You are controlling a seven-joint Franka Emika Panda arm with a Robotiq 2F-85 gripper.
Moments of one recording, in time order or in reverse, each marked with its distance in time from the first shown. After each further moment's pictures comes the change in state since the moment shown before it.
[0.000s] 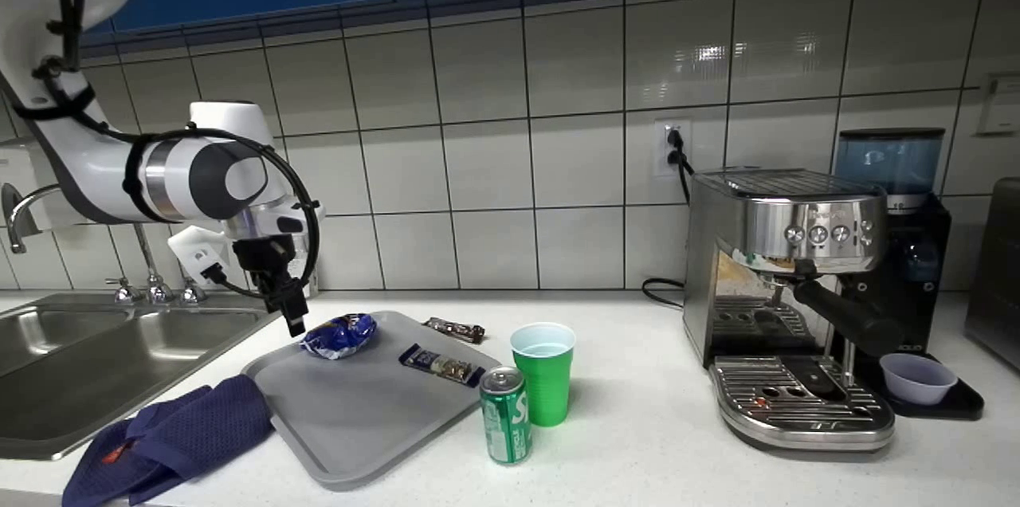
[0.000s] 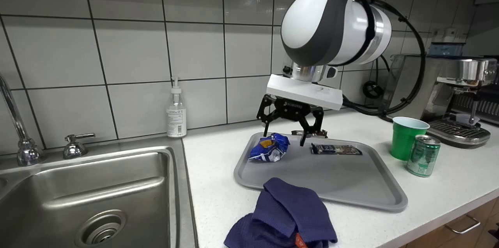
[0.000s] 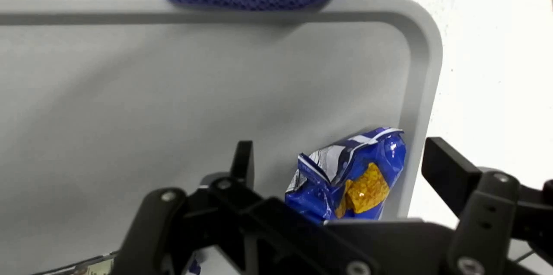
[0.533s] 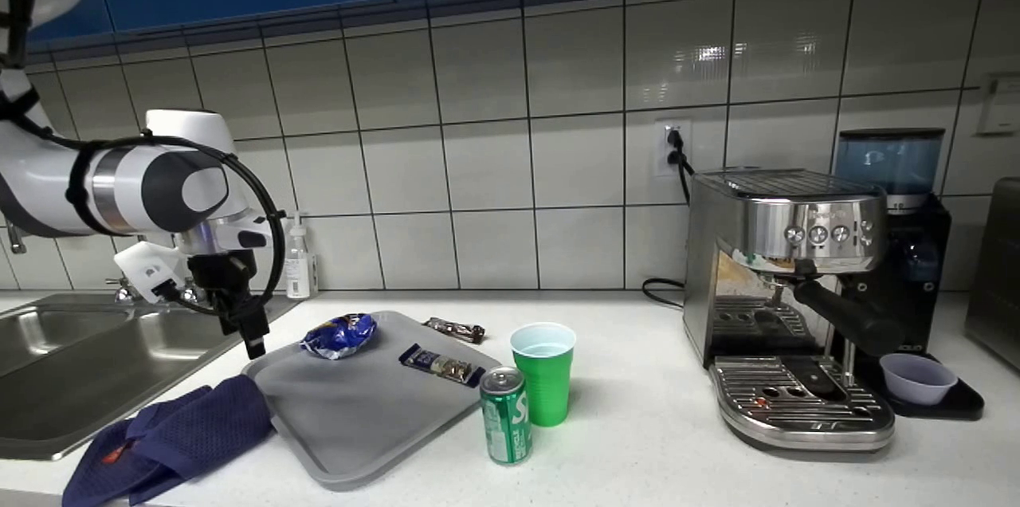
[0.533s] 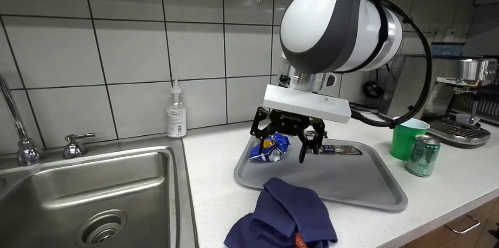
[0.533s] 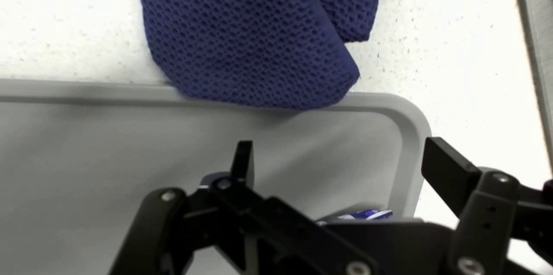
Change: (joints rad) arm 0.002 -0.038 0.087 -0.084 0.020 -0.003 -0.011
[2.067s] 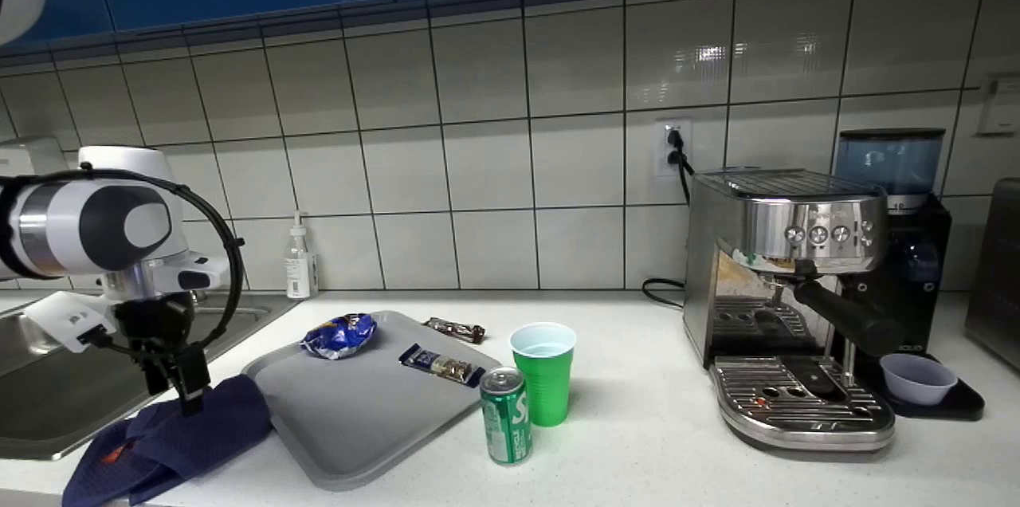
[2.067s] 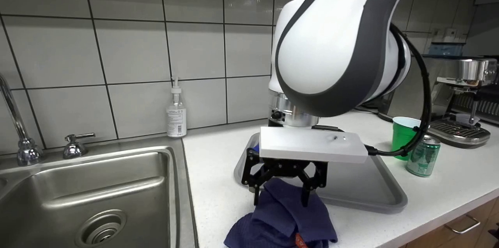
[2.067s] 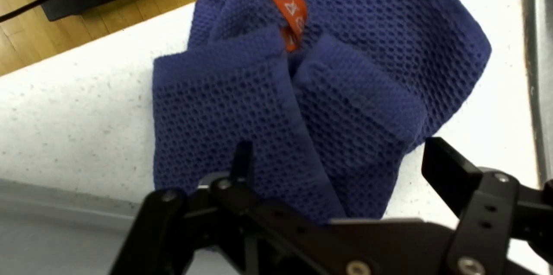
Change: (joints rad) arm 0.084 0.038 0.061 -0.073 -0.029 -0.010 0.003
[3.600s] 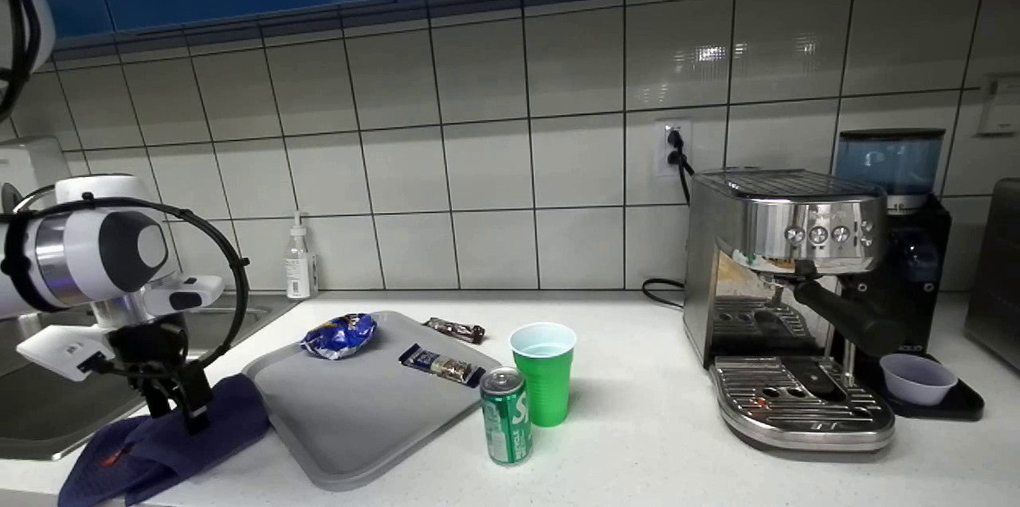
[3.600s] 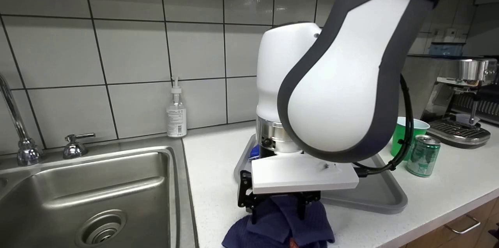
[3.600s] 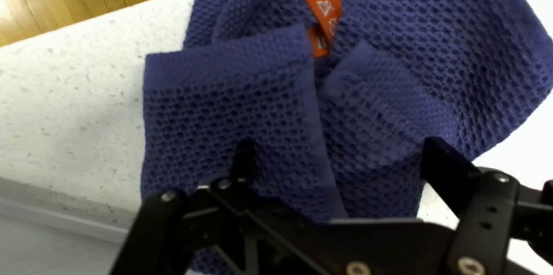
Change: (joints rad) arm 0.168 0.105 -0.148 0.037 -0.217 0.058 0.164
